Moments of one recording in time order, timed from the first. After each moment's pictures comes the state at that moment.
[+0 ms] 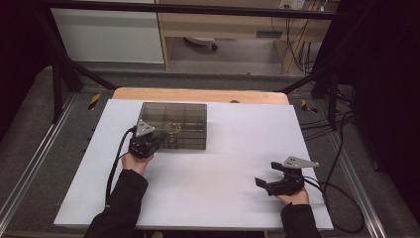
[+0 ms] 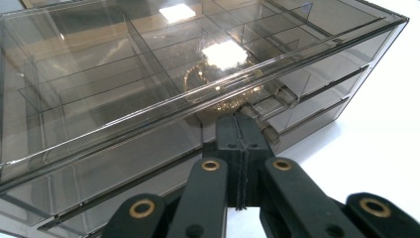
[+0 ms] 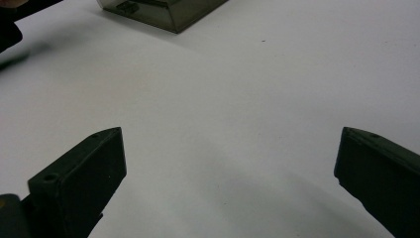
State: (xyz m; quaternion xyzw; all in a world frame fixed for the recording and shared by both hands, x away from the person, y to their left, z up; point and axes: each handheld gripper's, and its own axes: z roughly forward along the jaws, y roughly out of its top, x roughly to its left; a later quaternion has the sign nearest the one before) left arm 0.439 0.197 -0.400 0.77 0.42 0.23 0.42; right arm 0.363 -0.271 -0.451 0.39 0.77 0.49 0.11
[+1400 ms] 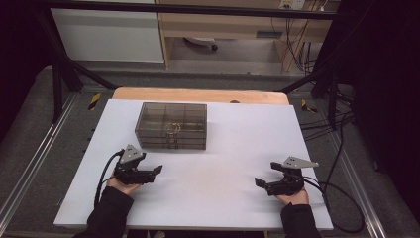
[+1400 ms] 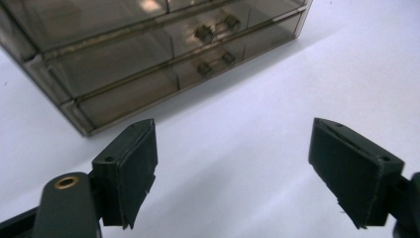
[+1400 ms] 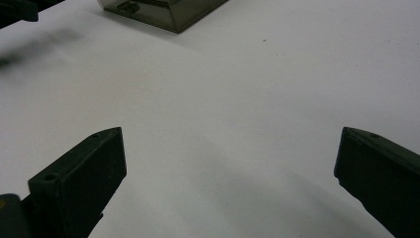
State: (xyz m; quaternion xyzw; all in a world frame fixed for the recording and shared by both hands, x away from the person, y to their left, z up) left arm 0.374 0.231 -0.423 0.80 0.40 0.19 0.41; right arm 0.363 -0.271 -0.452 0.39 0.77 0.49 0.11
